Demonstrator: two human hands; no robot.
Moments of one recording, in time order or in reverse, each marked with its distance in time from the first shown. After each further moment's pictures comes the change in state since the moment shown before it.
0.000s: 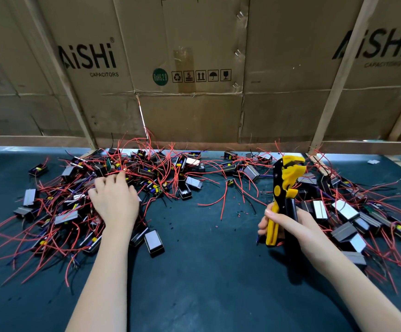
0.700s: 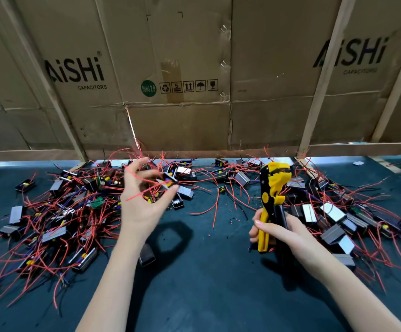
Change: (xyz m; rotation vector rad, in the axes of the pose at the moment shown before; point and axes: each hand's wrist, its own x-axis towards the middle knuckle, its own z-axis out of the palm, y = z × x) left_hand -0.029 0.058 -0.033 -1.165 -0.091 0.270; right_hand -0.004 -0.007 -0.002 -0.025 -0.068 -0.006
